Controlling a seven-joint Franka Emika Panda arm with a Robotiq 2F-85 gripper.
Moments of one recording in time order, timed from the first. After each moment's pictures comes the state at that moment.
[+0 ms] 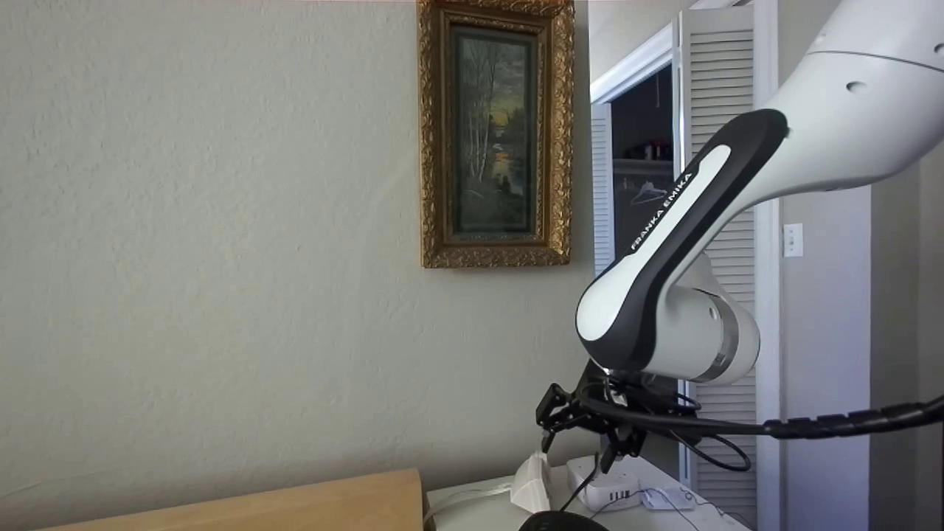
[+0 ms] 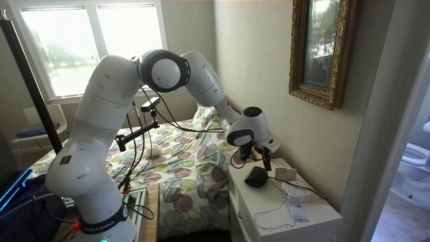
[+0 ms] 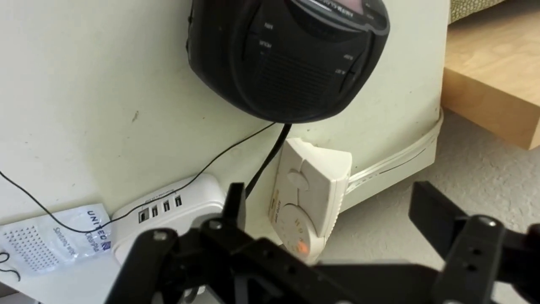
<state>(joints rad) 0.14 0.58 0.11 -1.99 0.38 3.00 0.26</state>
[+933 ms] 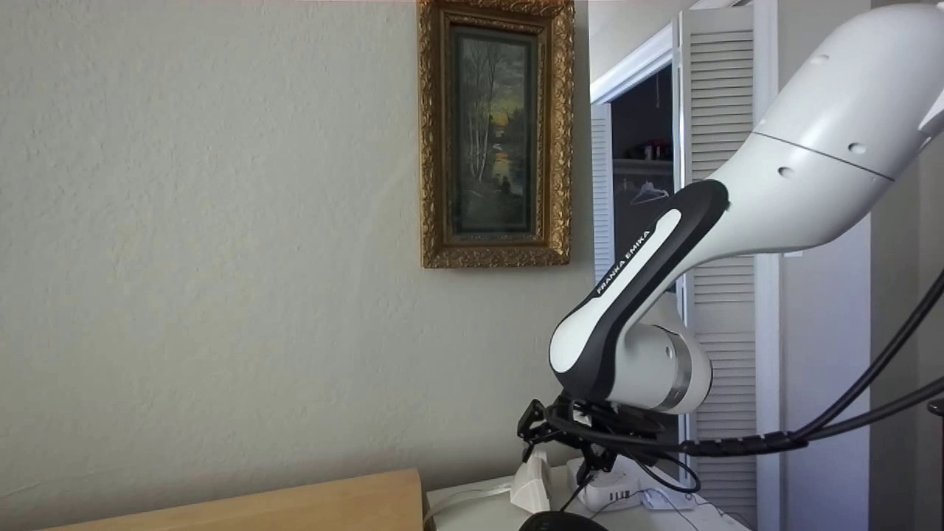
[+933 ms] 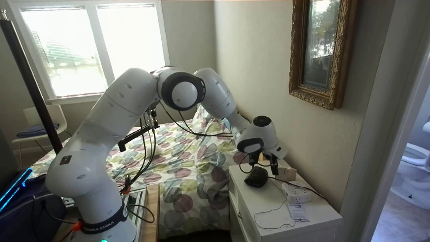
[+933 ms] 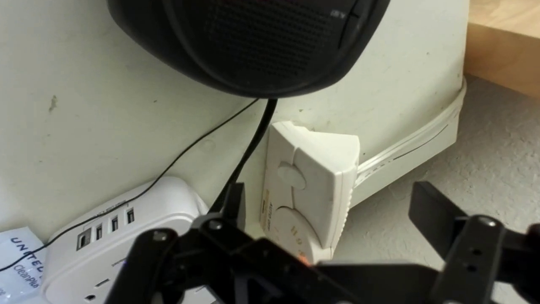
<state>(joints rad) 0.14 0.79 0.10 -1.76 0.38 2.99 0.31</state>
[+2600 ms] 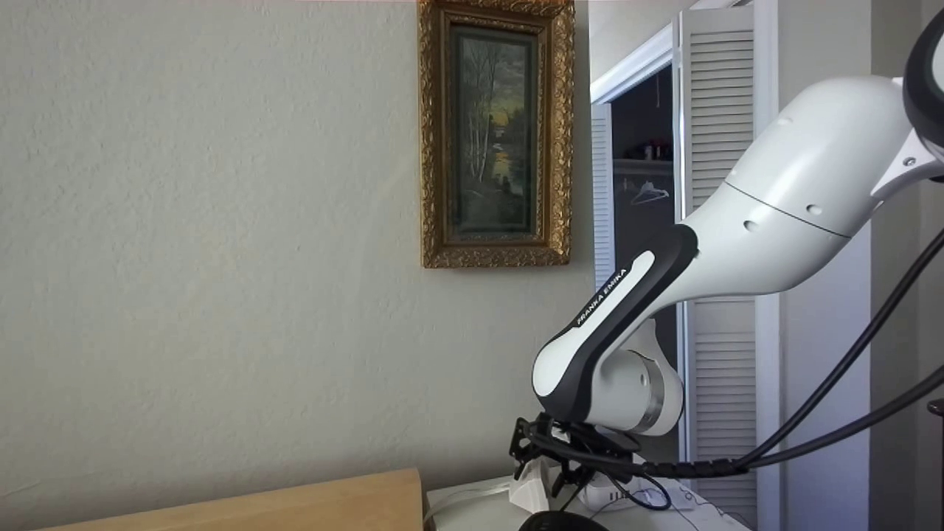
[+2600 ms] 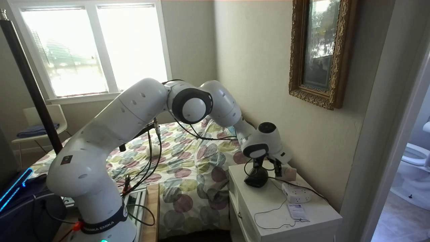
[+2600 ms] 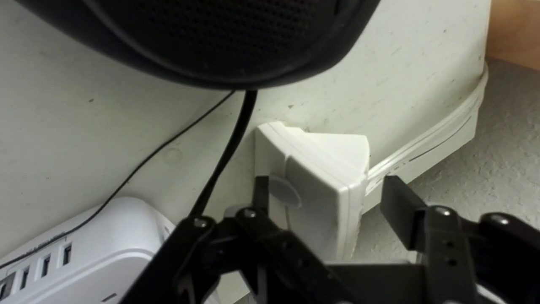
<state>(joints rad) 0.16 0.94 0.09 -1.57 0.38 2.97 0.35</state>
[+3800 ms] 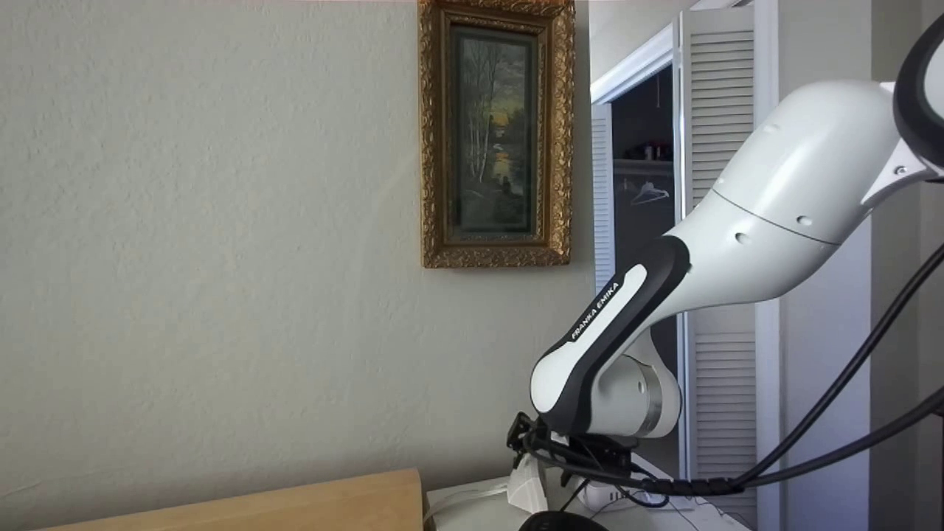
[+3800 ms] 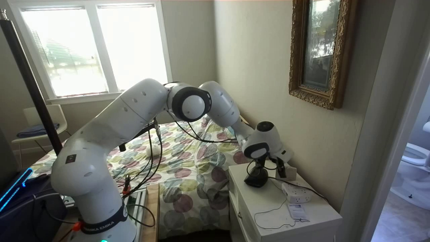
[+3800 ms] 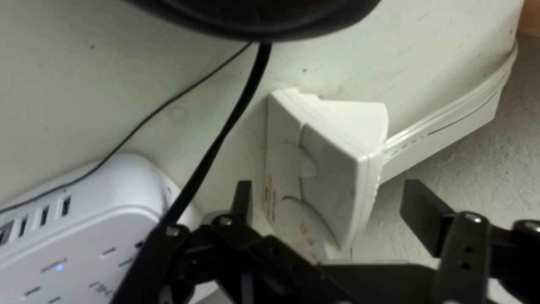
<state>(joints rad) 0.25 0.96 -0.02 -1.55 0.36 3.01 0.37</state>
